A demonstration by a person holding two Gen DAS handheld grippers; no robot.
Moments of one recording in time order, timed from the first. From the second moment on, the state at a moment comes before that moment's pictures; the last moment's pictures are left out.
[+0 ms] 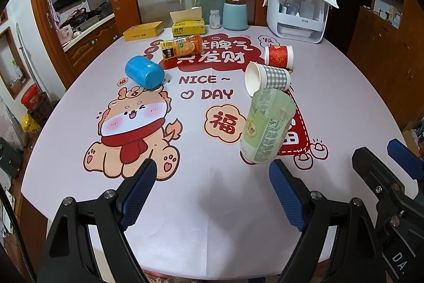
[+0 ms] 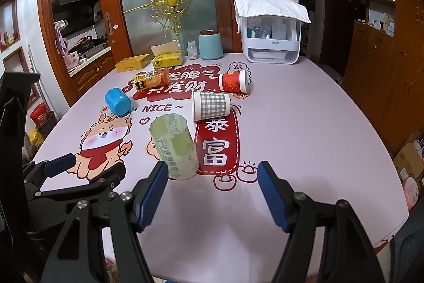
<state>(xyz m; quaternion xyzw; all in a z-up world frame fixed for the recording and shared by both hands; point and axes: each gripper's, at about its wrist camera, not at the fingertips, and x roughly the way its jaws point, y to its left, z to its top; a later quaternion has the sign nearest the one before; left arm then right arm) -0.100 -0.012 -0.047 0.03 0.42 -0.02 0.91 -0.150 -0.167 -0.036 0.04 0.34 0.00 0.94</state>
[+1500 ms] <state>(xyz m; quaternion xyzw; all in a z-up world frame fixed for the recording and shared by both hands) -0.096 -0.017 -0.042 0.03 0.40 -0.02 0.91 -0.152 -0.169 -0.030 0.02 0.32 -0.02 0.95</state>
